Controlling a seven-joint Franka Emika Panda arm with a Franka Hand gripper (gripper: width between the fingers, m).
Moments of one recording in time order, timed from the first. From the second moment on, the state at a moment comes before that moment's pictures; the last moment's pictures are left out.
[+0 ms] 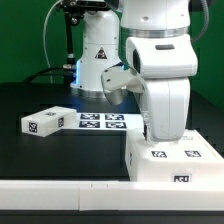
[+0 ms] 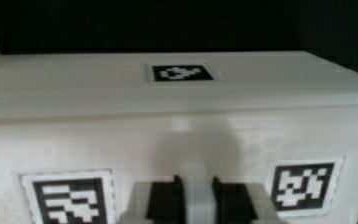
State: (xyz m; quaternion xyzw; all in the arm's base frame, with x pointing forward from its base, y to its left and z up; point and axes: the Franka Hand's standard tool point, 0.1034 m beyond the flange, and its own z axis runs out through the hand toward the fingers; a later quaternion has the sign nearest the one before) arm 0.593 0.040 0.061 -0.70 -0.71 0.01 0.06
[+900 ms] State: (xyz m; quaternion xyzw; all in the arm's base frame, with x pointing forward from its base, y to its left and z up) arm 0.583 0.039 0.114 -0.73 -0.68 0.01 0.03
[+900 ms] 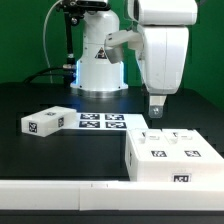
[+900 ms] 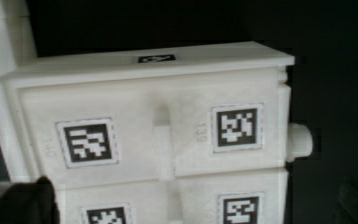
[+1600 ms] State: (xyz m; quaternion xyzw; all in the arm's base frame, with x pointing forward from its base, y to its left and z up) arm 0.548 0.028 0.111 -0.85 -0.52 -0.02 0.01
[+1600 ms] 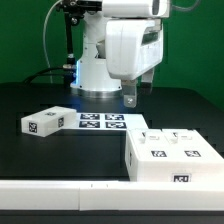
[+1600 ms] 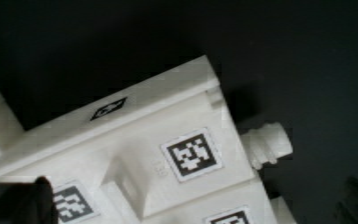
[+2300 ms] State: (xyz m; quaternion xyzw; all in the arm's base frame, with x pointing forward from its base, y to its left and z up) arm 0.525 0.028 0.100 -0.98 -0.20 -0.07 0.03
